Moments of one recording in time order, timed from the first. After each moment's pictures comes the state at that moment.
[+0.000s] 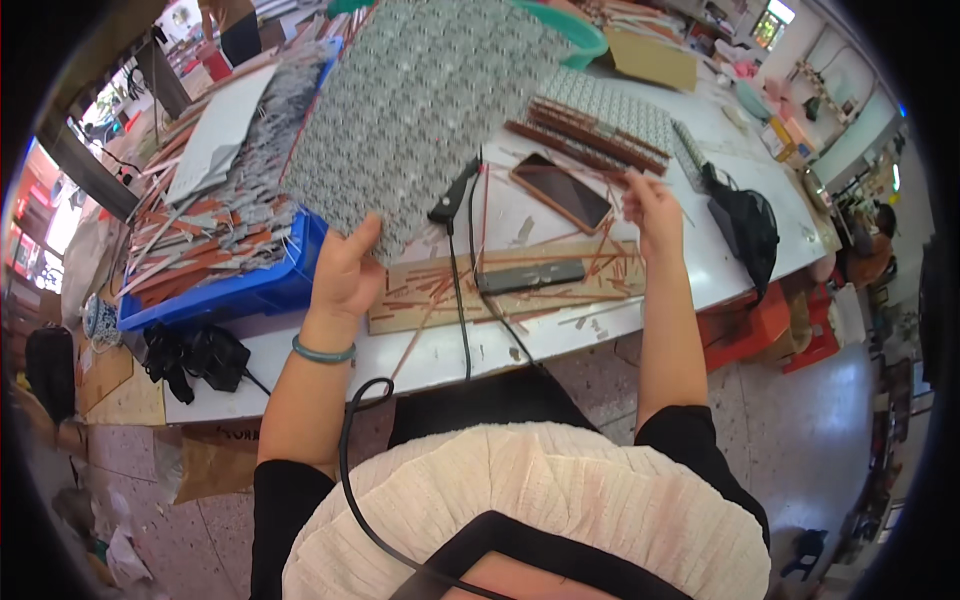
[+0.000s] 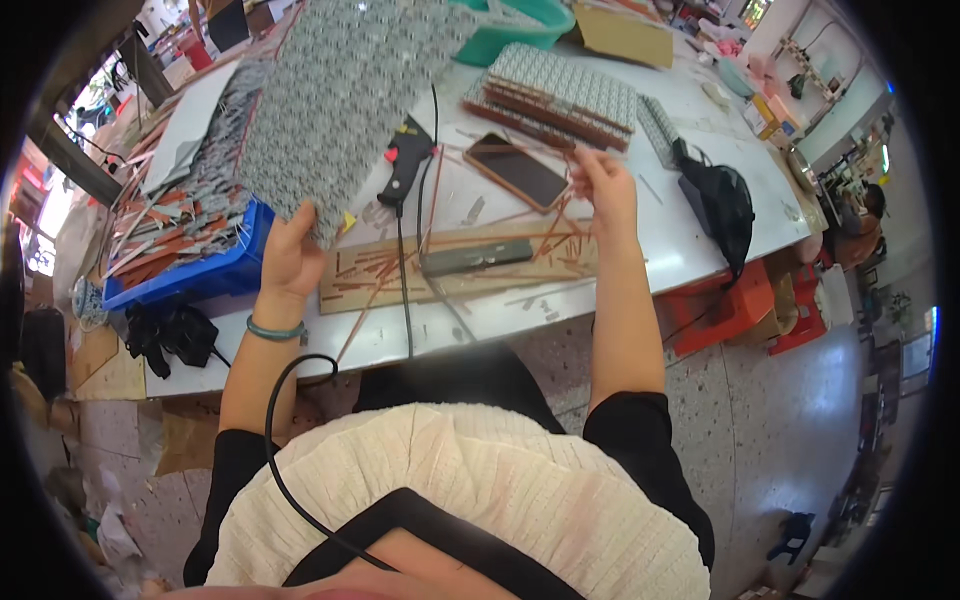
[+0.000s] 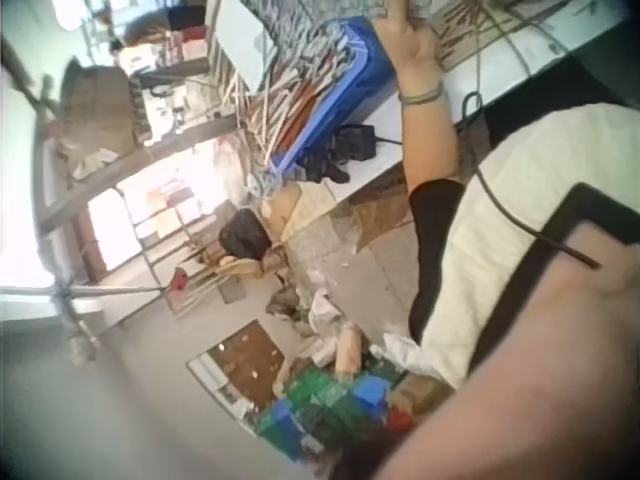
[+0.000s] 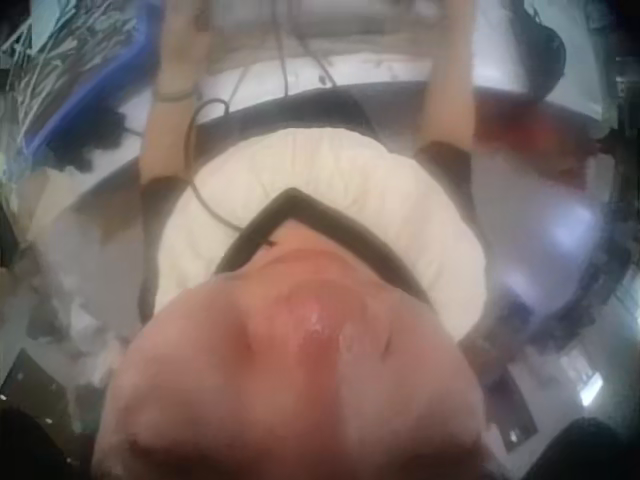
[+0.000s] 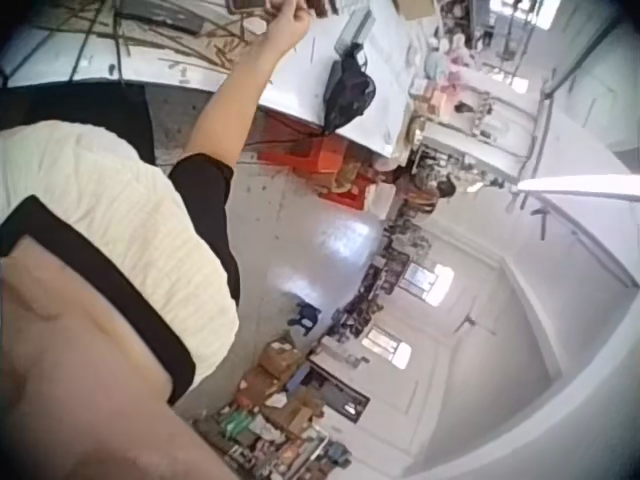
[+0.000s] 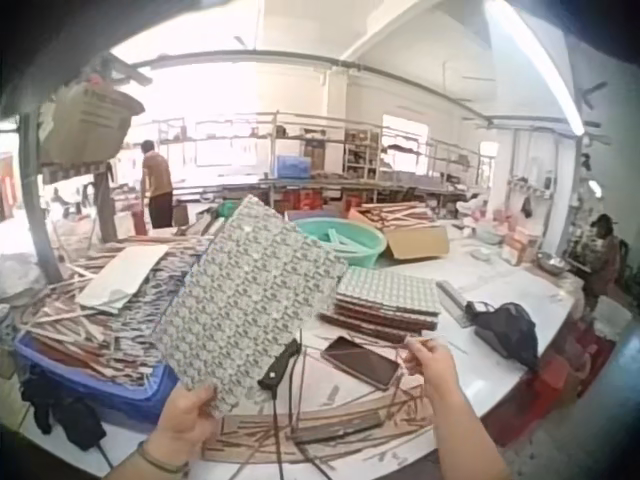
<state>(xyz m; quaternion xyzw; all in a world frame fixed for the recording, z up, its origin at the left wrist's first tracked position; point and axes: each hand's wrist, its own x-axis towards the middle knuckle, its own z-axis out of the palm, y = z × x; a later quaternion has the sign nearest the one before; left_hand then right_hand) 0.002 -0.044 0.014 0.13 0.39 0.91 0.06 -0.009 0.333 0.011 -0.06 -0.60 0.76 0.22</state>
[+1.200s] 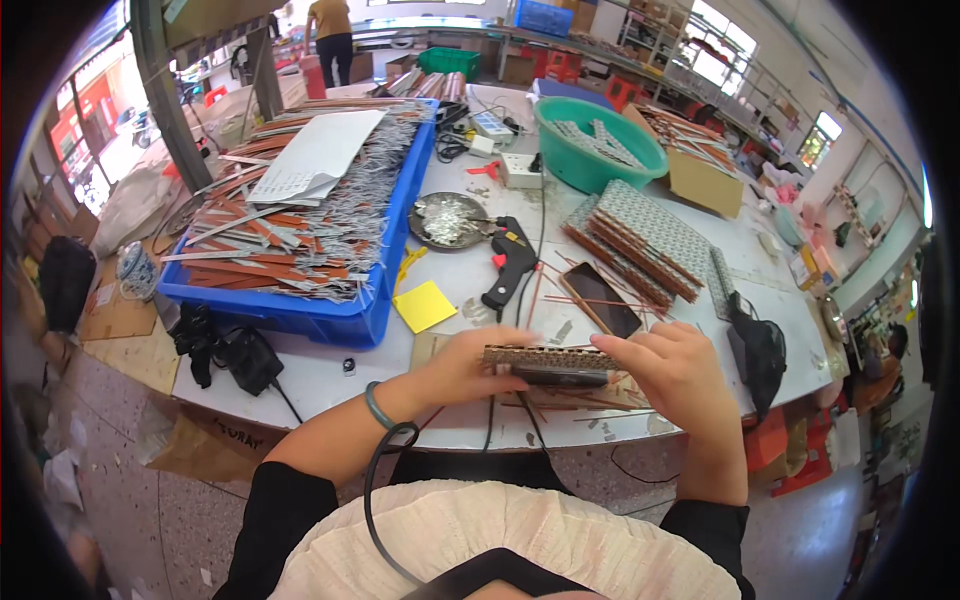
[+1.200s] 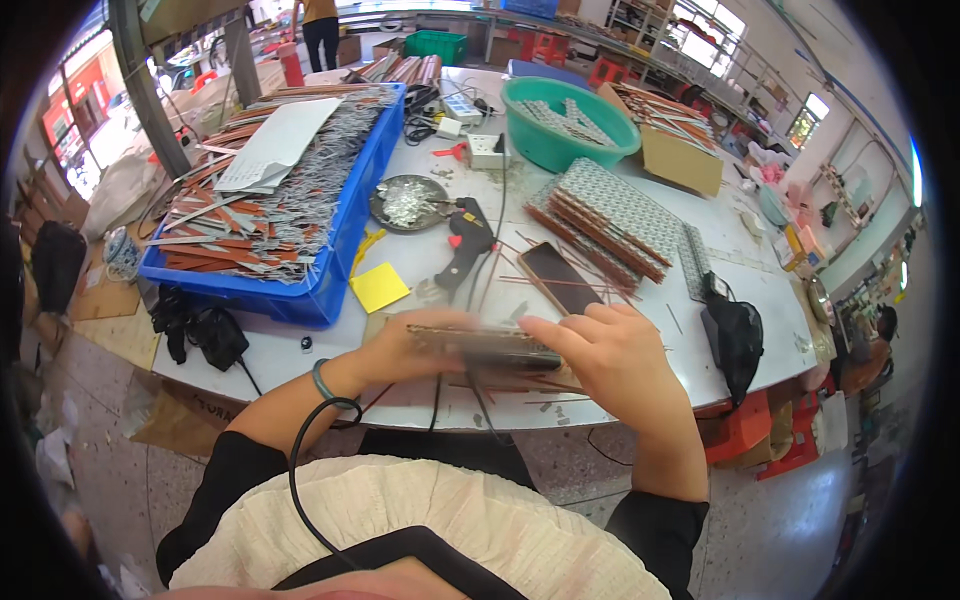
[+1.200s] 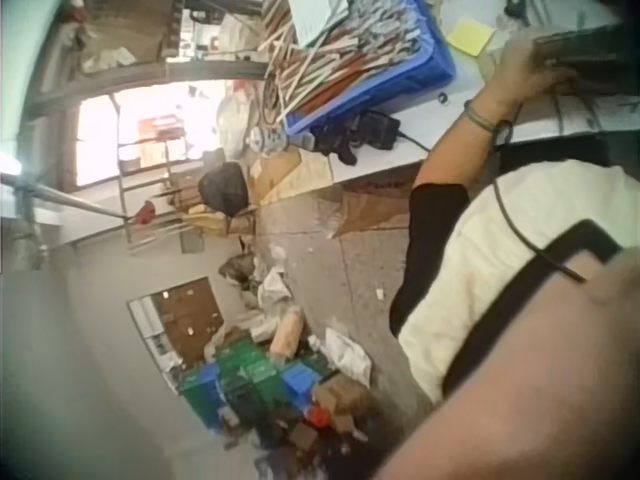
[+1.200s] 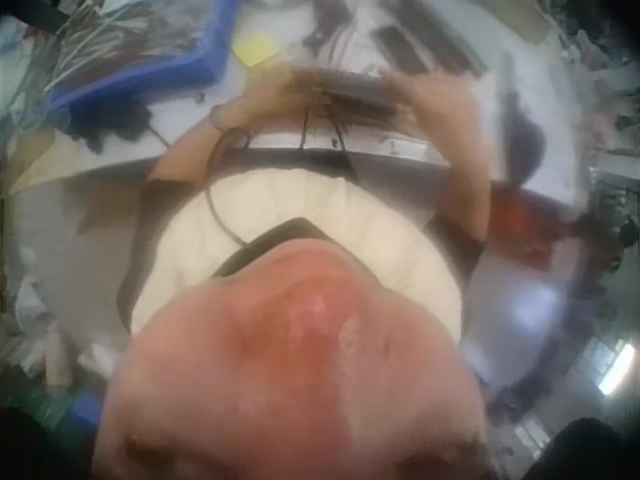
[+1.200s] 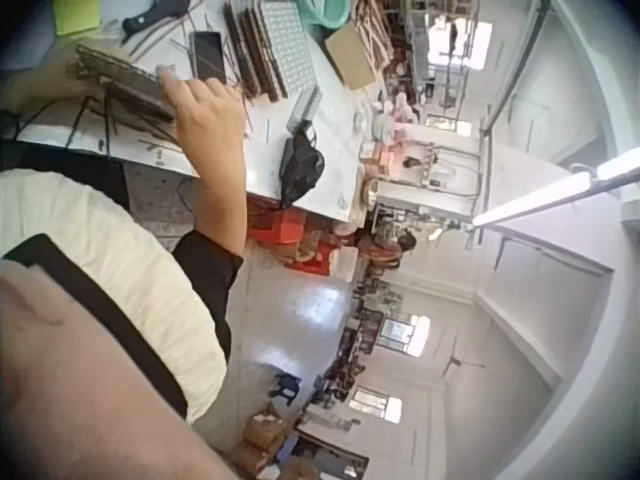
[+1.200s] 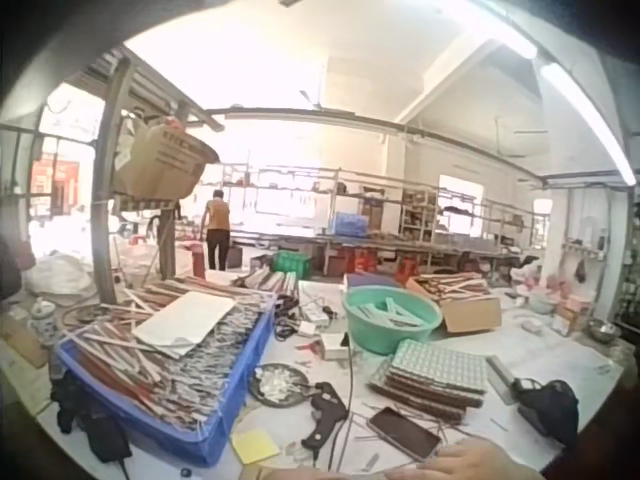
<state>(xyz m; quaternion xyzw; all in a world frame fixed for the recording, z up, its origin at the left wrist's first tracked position) 0.025 -0.010 0.010 0.35 0.65 0.67 0.04 0.078 0.239 0.152 0.39 -0.90 0.00 0.19</state>
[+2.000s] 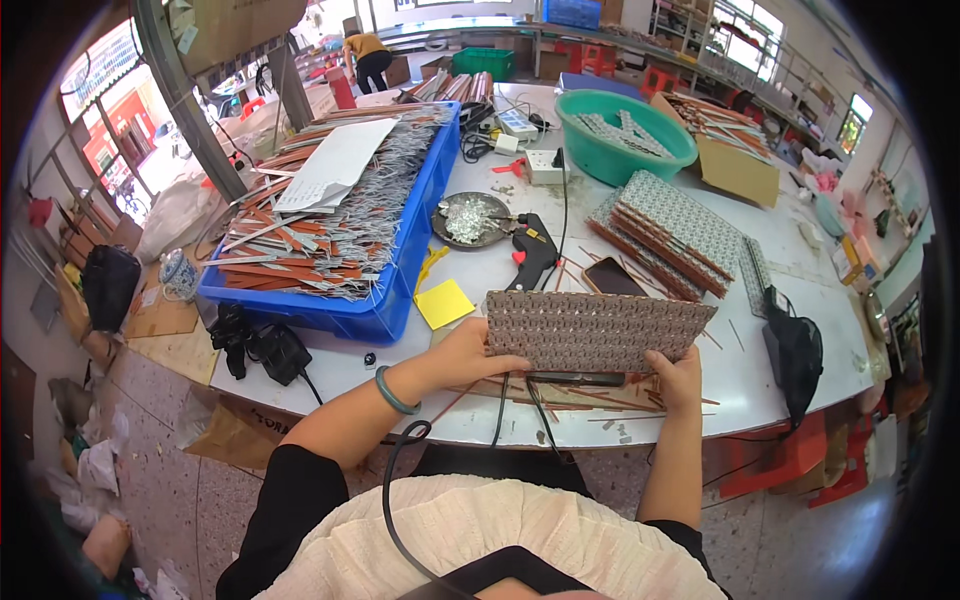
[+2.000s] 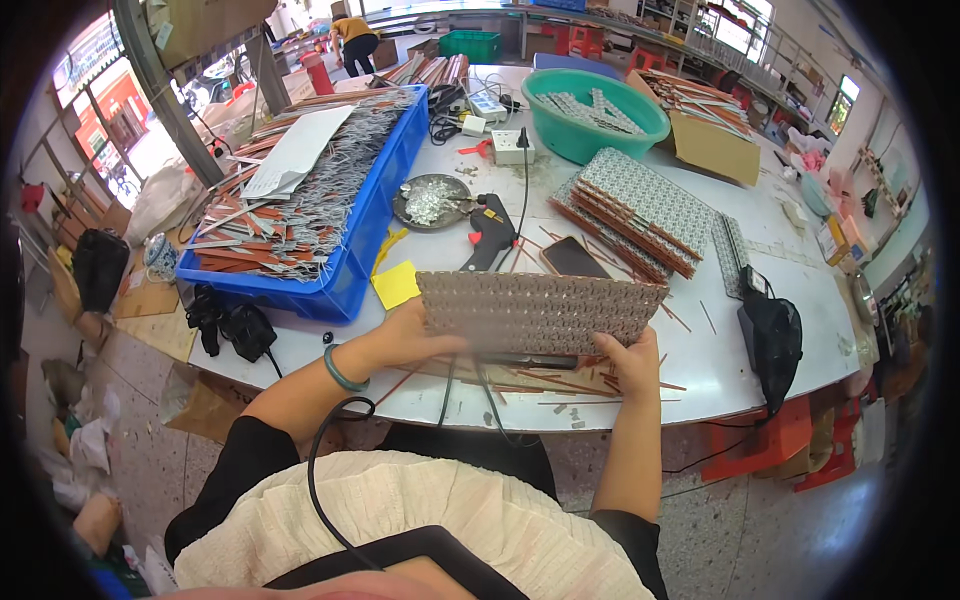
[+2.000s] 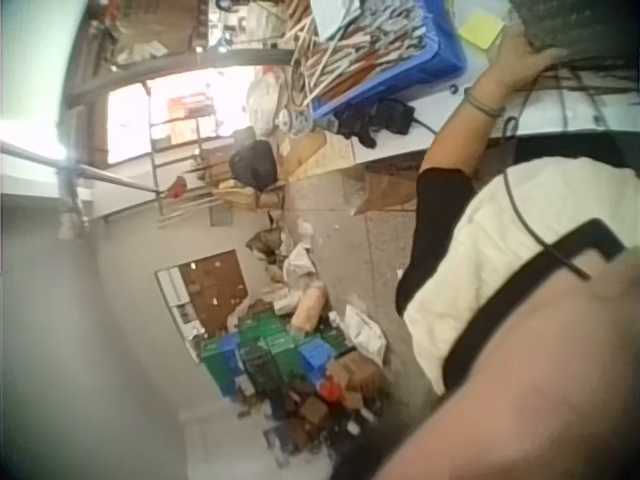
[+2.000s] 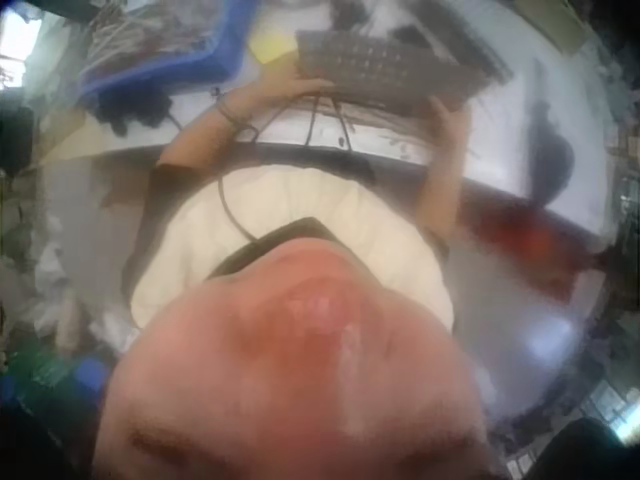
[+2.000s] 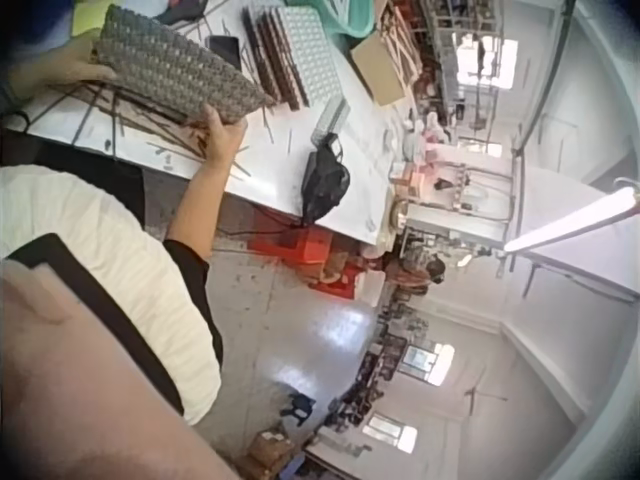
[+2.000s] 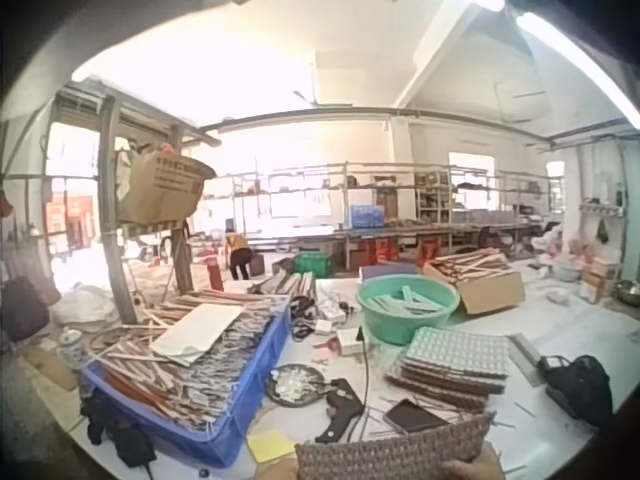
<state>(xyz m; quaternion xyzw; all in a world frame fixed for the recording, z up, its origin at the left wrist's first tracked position) 0.019 -0.008 0.015 0.26 0.71 0.65 0.14 0.036 0.309 -0.007 0.01 -0.64 0.77 0.05</state>
